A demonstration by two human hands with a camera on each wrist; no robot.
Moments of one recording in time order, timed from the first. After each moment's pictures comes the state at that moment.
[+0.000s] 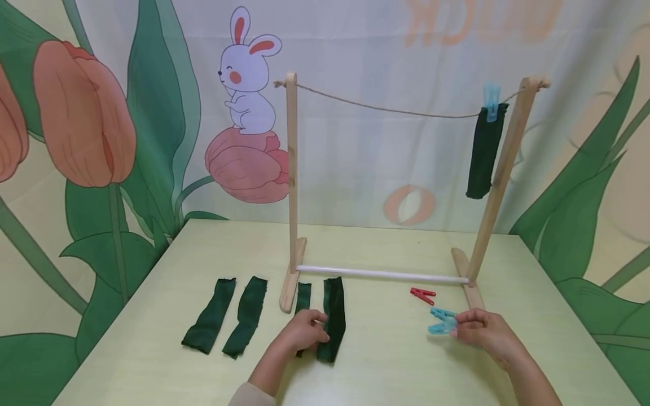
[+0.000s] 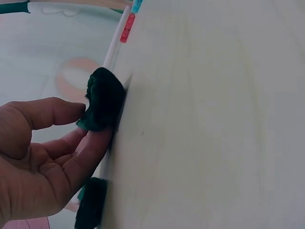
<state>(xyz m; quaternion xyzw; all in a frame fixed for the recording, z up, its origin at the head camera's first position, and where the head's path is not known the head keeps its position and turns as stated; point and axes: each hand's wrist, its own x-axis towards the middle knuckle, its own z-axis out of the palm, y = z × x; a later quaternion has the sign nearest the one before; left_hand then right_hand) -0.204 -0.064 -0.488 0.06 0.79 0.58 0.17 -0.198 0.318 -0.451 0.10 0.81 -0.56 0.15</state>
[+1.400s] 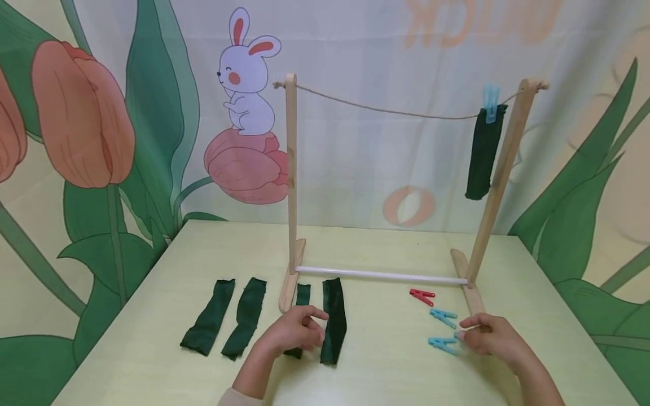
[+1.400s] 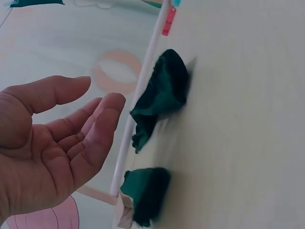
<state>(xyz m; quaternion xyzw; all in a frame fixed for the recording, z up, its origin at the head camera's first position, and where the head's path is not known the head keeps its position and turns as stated) -0.198 -0.082 -0.456 0.11 0.76 0.60 0.23 -0.197 0.333 -0.454 0.07 0.86 -0.47 0.16</state>
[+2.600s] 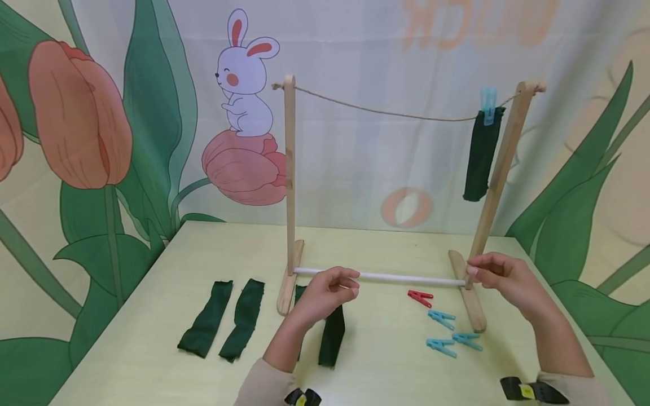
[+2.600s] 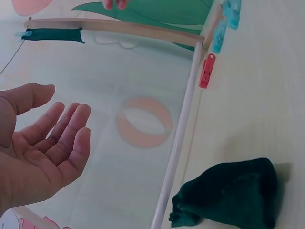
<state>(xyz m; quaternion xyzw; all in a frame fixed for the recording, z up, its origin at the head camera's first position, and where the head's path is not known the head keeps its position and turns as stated) -0.225 -0.025 -0.408 0.18 0.74 0.64 0.09 -0.228 0.338 -0.360 -0.12 0.87 -0.48 -0.01</state>
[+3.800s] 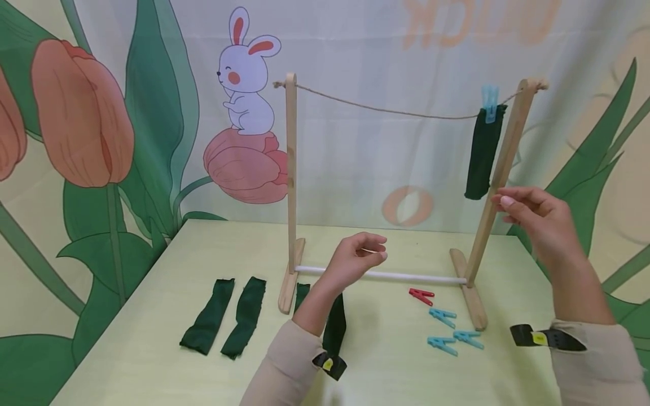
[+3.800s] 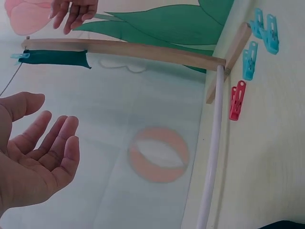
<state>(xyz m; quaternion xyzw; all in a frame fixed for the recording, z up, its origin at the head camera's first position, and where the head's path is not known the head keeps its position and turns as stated) -0.258 0.019 -0.367 0.19 0.74 0.65 0.02 -0.250 0.335 -0.276 -0.16 0.73 -0.65 -0.15</state>
